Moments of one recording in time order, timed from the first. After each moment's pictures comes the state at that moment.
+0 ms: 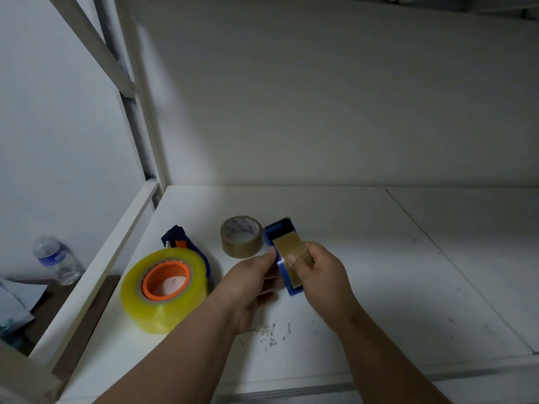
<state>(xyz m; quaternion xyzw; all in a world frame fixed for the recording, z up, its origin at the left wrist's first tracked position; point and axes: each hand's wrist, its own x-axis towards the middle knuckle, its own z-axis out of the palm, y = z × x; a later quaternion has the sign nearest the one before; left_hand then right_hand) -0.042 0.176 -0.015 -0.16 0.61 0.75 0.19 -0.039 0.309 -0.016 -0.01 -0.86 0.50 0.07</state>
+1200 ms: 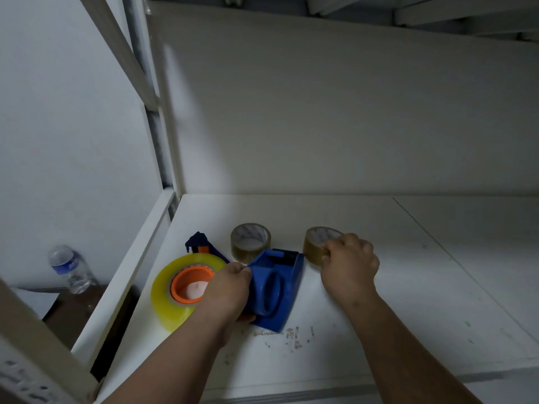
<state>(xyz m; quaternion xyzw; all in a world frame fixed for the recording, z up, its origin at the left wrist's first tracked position) -0.007 0.117 0.015 -0.20 0.73 0.64 0.11 -0.061 0.307 -0.013 -0.06 -0.98 0.10 0.13</state>
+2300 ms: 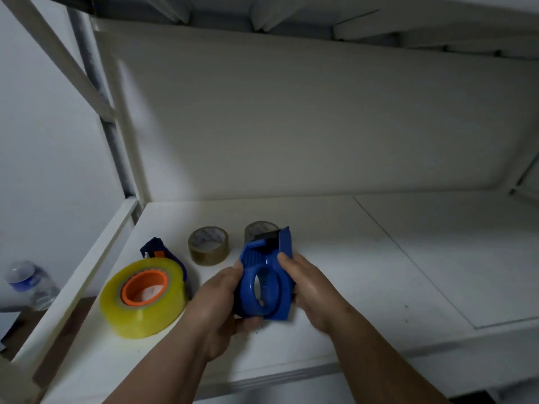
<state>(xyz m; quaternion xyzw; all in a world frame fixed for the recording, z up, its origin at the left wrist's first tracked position) 0.016 0.182 0.010 -0.15 0.61 0.76 0.16 -0.024 0.346 -0.023 -0.02 -0.69 0.71 -0.10</state>
